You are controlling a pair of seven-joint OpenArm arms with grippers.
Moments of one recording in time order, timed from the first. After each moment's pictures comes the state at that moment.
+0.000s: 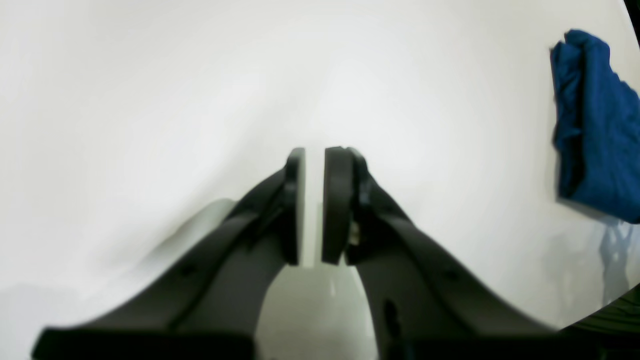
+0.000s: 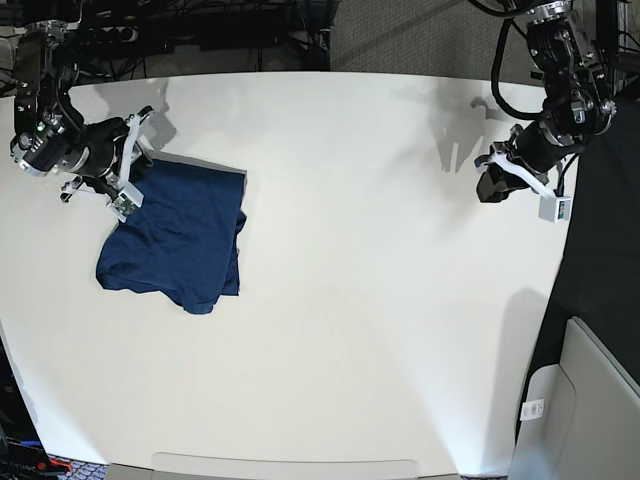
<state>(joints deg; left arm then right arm) 12.5 -13.2 -26.5 102.0 -46.0 -18.3 59.9 -9.1 29.7 7.8 107.0 32.8 38.8 -71.6</state>
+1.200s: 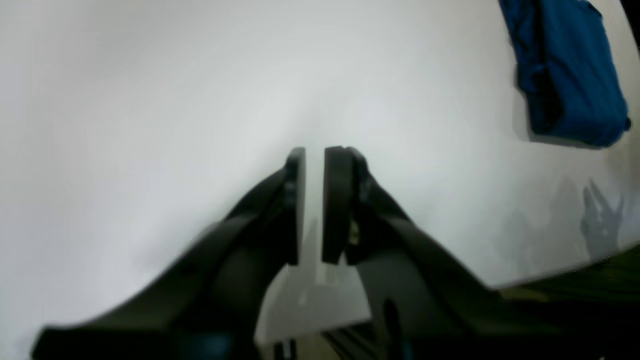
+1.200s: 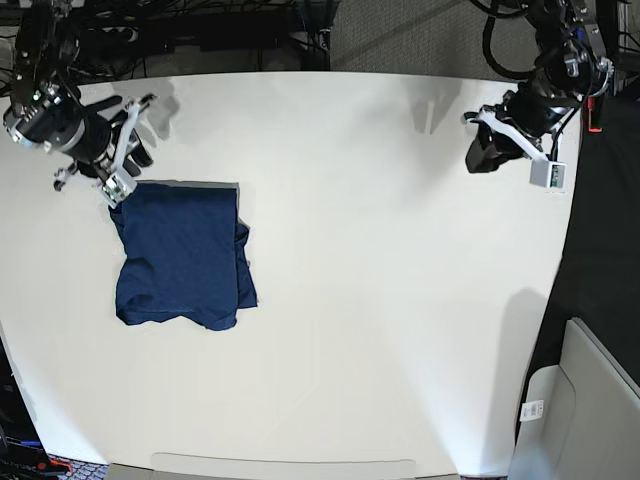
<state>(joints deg) 24.5 -10.5 -27.0 116.6 -48.2 -18.4 59.8 -18.1 27.0 16.1 115.8 32.7 38.9 -67.9</state>
